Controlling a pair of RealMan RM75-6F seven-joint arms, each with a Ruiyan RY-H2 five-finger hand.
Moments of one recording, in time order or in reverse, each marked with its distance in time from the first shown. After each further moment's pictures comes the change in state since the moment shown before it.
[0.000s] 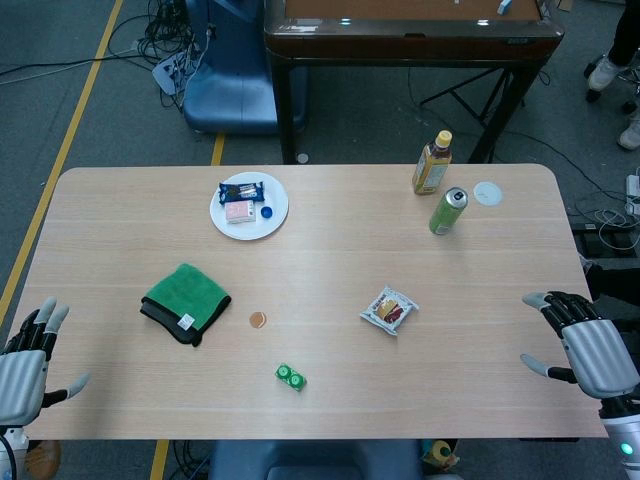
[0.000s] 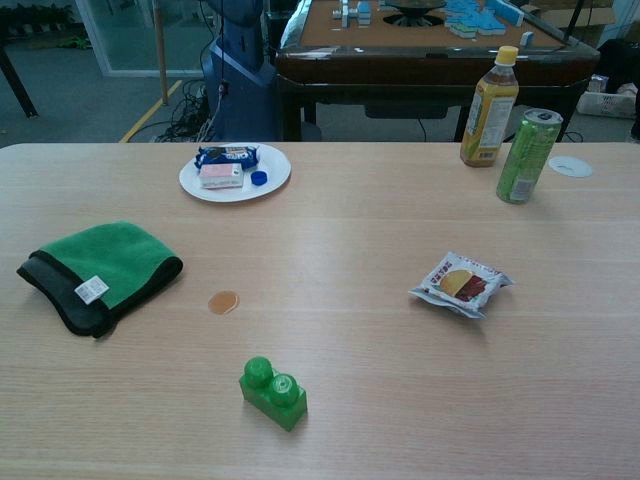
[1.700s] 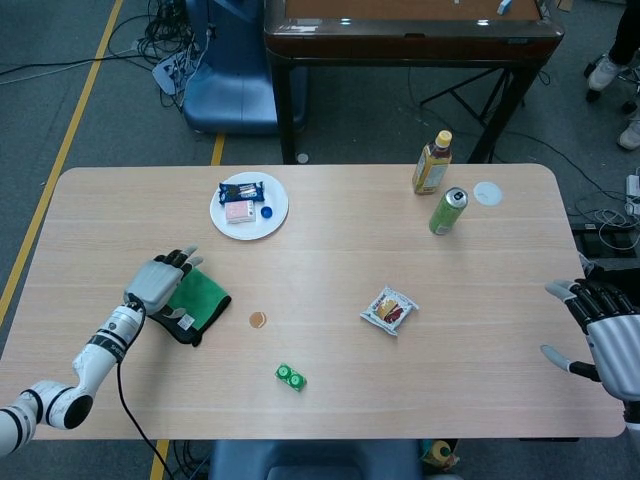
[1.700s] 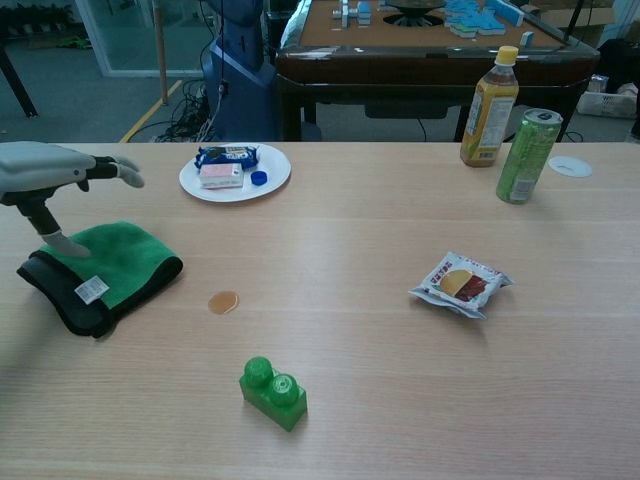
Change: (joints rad) left arm -0.640 -0.258 -0.114 0.487 -0.190 -0.775 0.003; right arm -0.034 0.118 0.035 -0.122 -0.001 0.073 -0.098
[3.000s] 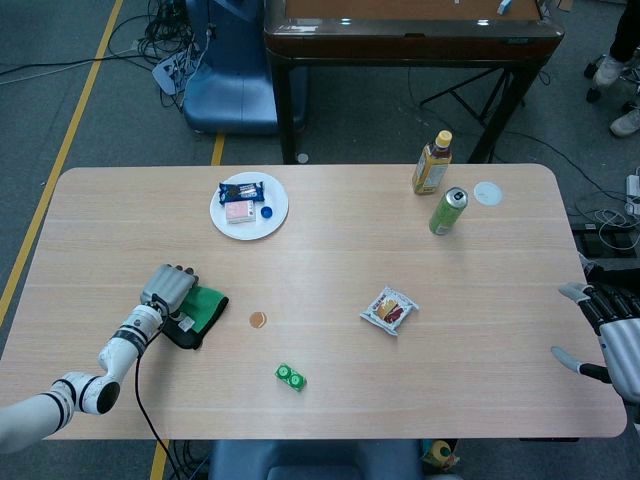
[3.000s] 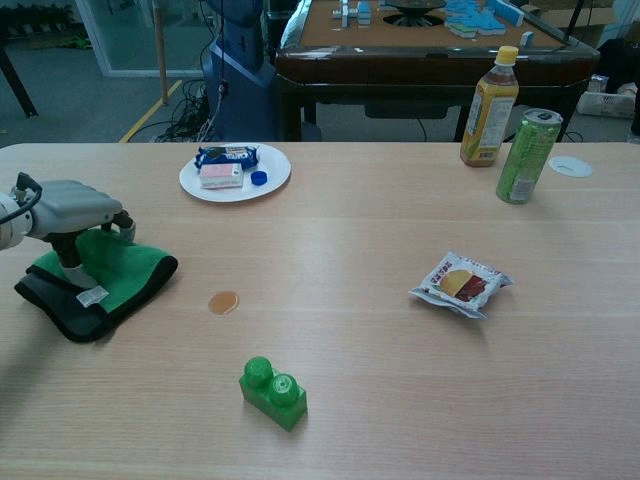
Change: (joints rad) left arm -0.093 -0.158 0.094 0.198 -0.149 -0.054 0.165; right arm -0.018 -0.016 0.003 0.041 0.032 -0.006 0.036
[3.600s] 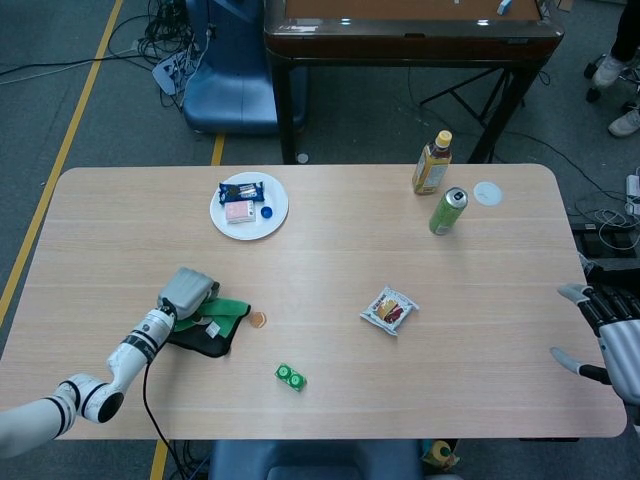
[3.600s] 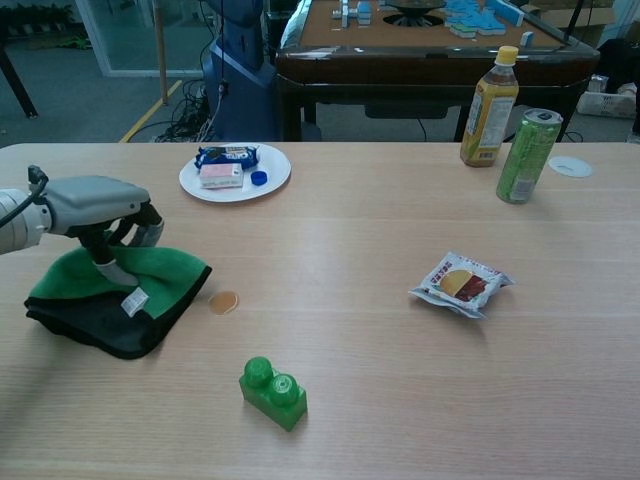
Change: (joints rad) left arm 0.002 -0.006 -0.008 -0.062 0.174 0.077 -0.262; right arm -0.007 0.004 -0.001 -0.005 -0.007 0.008 -0.001
